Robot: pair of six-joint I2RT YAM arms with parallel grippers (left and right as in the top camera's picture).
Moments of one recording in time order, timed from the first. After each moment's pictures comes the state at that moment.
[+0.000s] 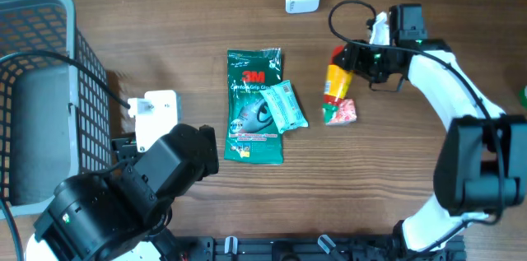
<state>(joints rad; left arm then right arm) -0.86 0.98 1.43 -1.47 -0.55 -0.77 0.04 1.83 1.25 -0.57 -0.39 0.34</state>
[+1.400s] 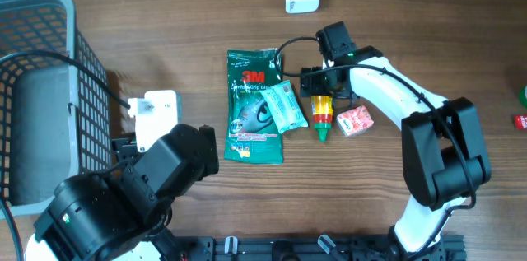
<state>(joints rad) -0.86 0.98 1.43 -1.47 -0.55 -0.77 0.35 1.93 1.26 -0.63 -0.03 0.36</state>
